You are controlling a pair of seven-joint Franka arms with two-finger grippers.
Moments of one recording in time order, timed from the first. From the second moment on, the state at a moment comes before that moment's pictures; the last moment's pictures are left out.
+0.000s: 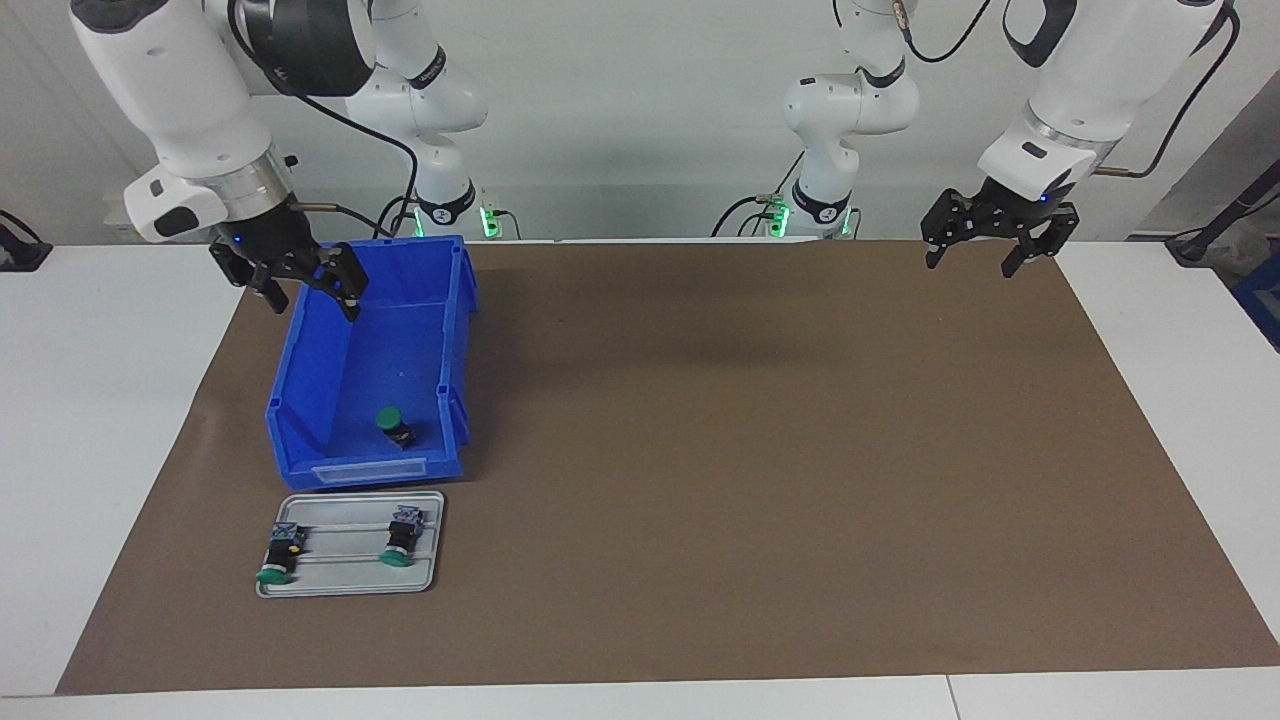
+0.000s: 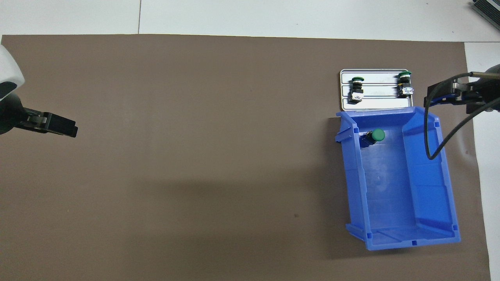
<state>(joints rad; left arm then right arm) -0.05 -0.01 -0.05 -1.57 -0.03 1.54 0.12 0.05 0.10 -0.04 -1.44 0.01 1.59 0.17</state>
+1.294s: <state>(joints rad) -0.05 -0.01 -0.05 -1.57 -0.03 1.54 0.12 0.05 0.06 -0.04 -1.44 0.01 1.58 0.14</state>
